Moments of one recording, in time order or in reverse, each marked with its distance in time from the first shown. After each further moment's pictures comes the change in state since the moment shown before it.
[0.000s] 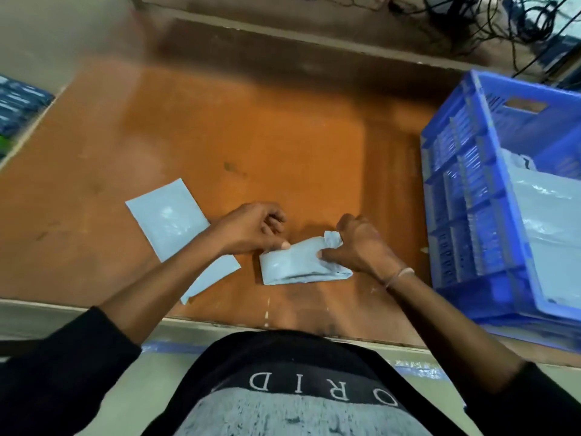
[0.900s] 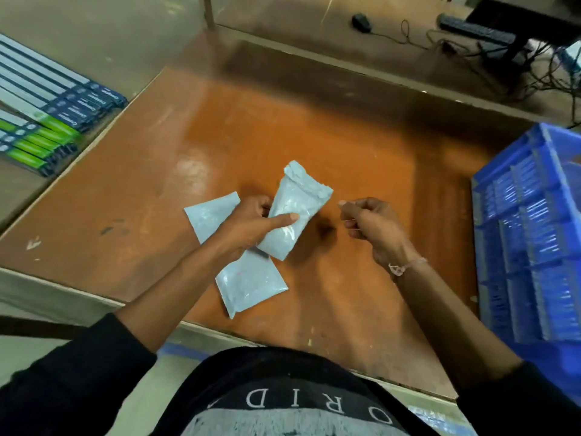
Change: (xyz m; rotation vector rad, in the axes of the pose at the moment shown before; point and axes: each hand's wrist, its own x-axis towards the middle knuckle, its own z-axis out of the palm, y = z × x) left_hand -0.031 -0.045 -0.059 -0.591 0.372 -0.174; right_hand 0.058 -0.094 -0.013 1.001 0.126 0.020
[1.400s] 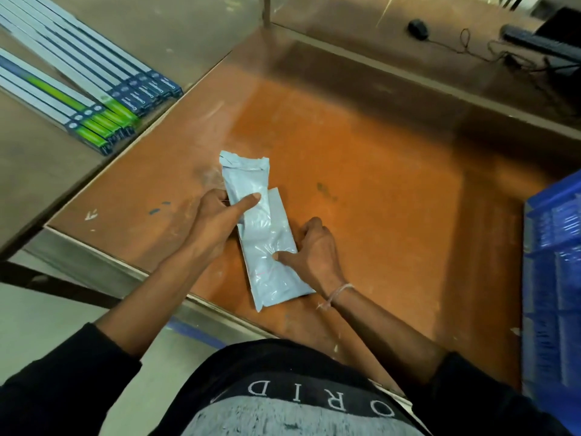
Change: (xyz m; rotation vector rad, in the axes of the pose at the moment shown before) left_hand -0.030 -0.043 -0.080 -0.319 0.453 0.057; right_hand -0.042 0.038 0.141 -0.663 -0.172 -0.344
